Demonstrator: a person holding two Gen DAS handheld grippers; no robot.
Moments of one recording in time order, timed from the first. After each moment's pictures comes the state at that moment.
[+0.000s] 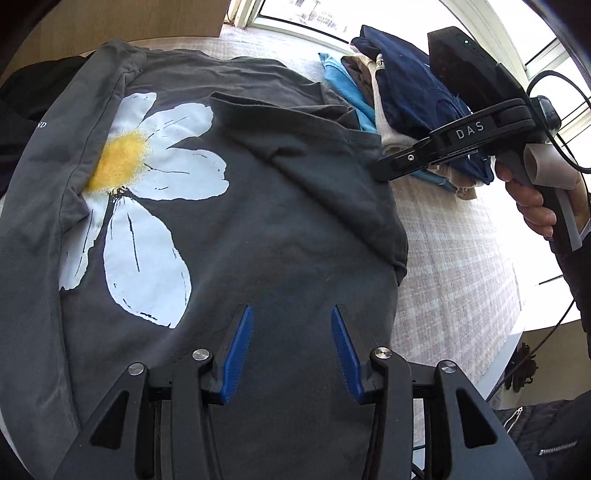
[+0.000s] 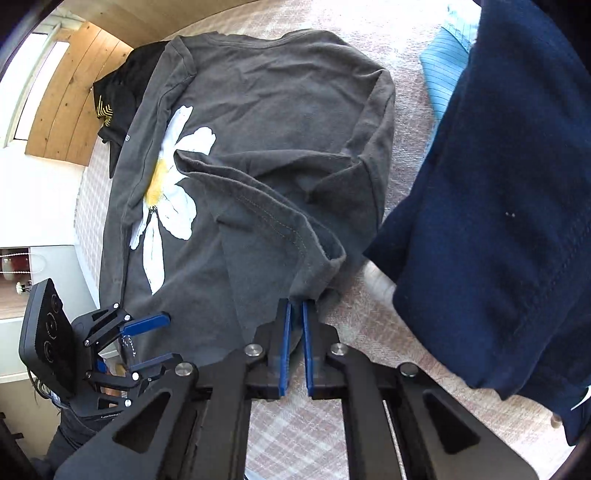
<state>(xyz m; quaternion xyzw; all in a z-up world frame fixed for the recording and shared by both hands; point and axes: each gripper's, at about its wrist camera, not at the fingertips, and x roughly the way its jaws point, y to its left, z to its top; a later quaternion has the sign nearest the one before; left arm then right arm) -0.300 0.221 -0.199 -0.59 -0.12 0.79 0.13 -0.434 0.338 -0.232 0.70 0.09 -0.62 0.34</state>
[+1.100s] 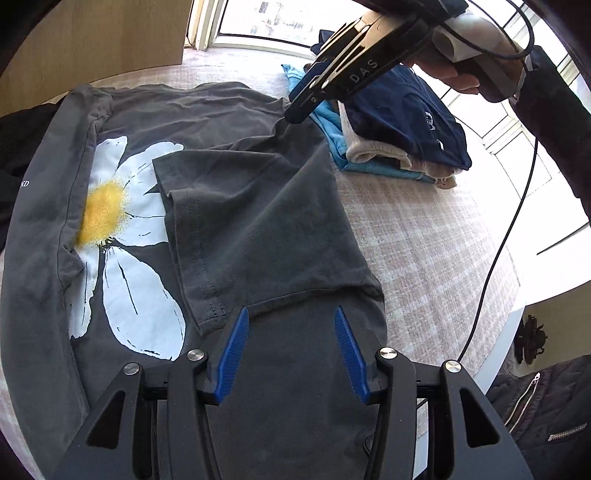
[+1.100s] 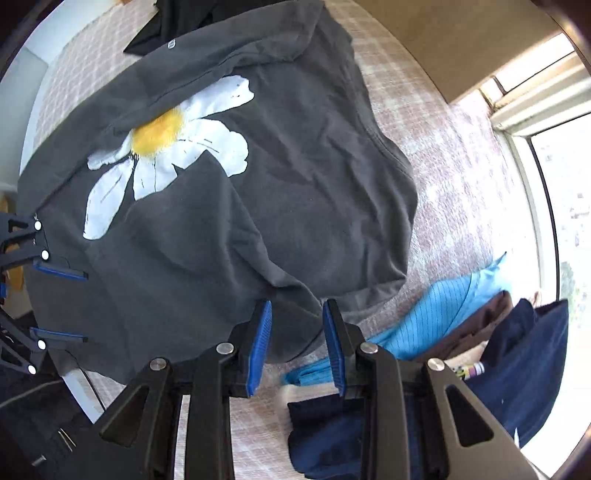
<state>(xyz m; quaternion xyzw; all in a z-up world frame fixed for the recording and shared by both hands) -0.307 0.232 -0.173 -0.55 -0.09 0.81 0.19 -0.447 0.214 -0.213 0.54 0.49 -0.55 0.41</state>
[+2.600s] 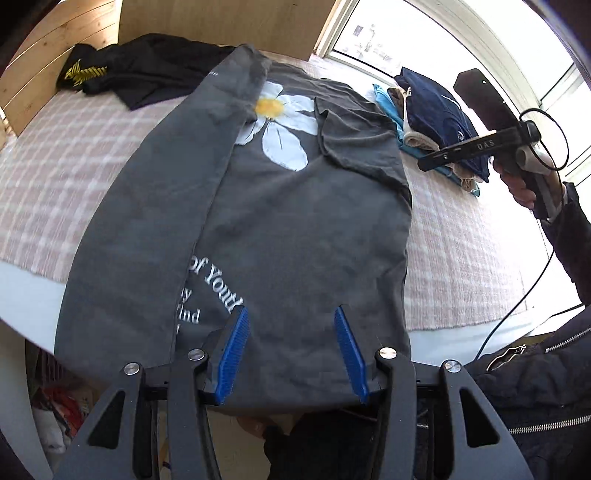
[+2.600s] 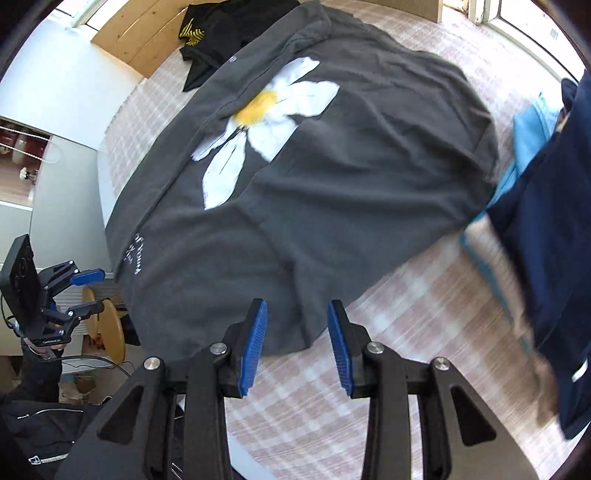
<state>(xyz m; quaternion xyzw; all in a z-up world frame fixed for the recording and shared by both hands) -0.083 0.167 -0.145 -0.55 -0.19 0.82 0.02 -0.323 0.315 -0.190 0.64 0.19 -0.60 0.44</state>
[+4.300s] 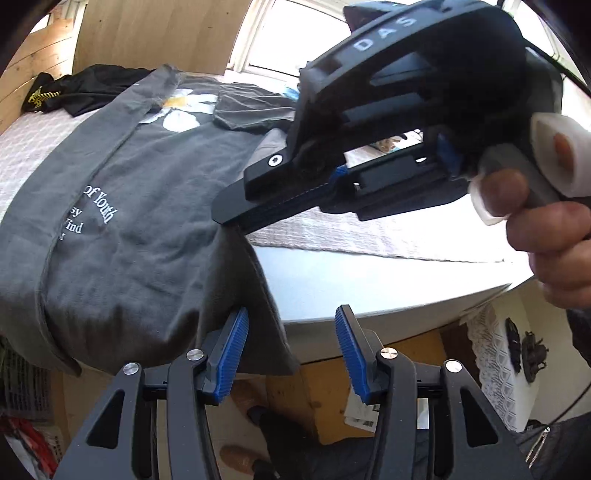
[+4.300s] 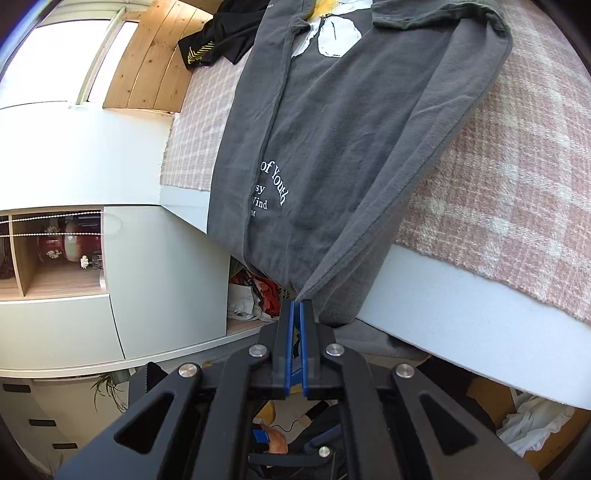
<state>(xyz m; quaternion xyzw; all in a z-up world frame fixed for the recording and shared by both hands) -0.012 0.269 -0.177 -0.45 -0.16 0.87 0.09 -0.113 0.293 -0.216 0.71 -0.11 -0.59 0.37</state>
